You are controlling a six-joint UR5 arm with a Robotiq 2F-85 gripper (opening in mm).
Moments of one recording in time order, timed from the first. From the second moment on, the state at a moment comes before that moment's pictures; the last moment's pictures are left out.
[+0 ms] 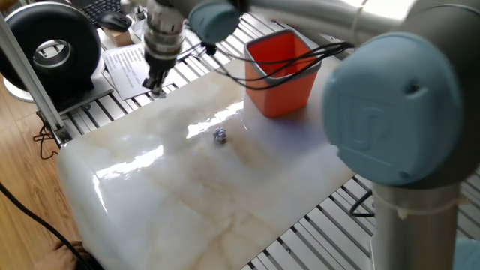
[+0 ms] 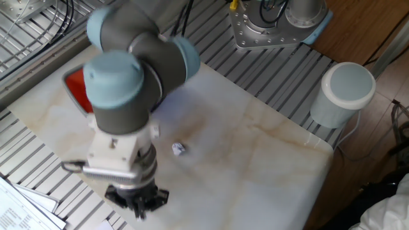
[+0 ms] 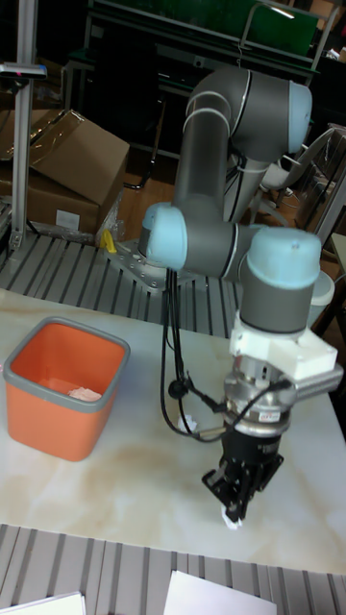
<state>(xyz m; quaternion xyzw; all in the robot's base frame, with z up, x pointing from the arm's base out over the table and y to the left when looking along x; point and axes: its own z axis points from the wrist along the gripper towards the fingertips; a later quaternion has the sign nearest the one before) 0.741 0.141 0.063 -0.26 0.95 0.04 0.14</state>
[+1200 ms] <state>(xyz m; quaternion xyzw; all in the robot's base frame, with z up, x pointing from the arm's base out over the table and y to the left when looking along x) 0.679 0.049 0.129 -0.27 0.96 0.00 0.12</state>
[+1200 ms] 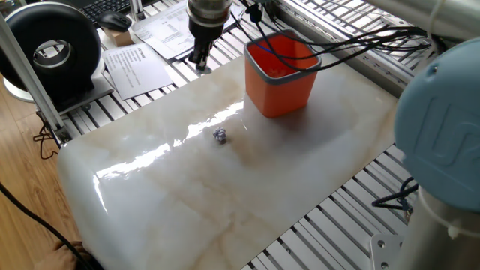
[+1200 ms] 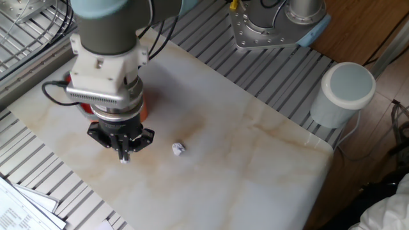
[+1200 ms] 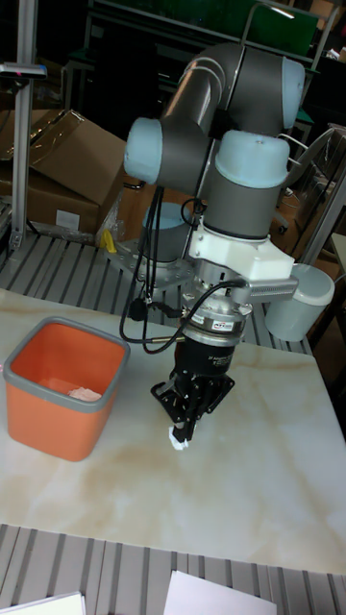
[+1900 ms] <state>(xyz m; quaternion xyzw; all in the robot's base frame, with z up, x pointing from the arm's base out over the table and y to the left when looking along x) 0.641 -0.014 0.166 -0.28 0.95 -0.04 0.10</state>
